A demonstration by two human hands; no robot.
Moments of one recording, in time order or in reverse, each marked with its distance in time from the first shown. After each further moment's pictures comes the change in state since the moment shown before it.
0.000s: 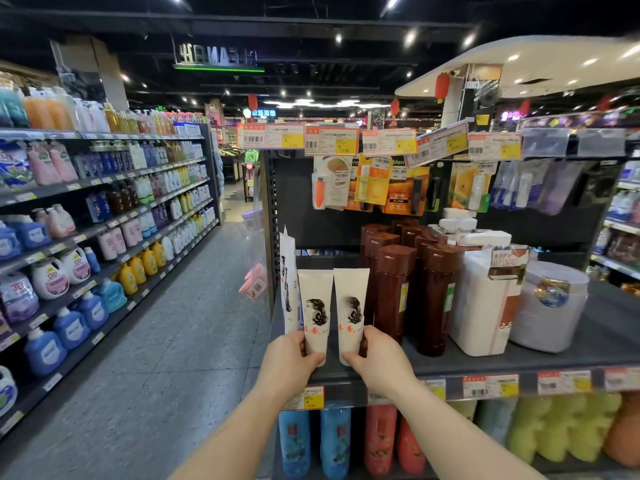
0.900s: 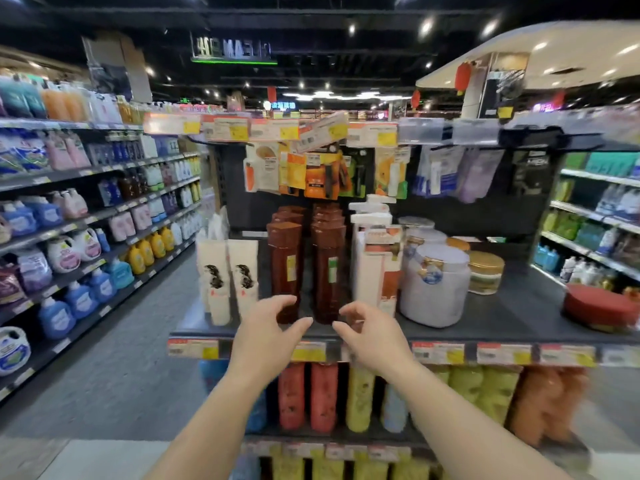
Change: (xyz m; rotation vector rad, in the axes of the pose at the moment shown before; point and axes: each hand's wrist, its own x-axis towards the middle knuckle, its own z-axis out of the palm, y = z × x) left_hand -0.086 0.153 0.096 0.023 0.291 0.096; right_hand -0.049 0.111 -0.154 0.092 -0.016 -0.154
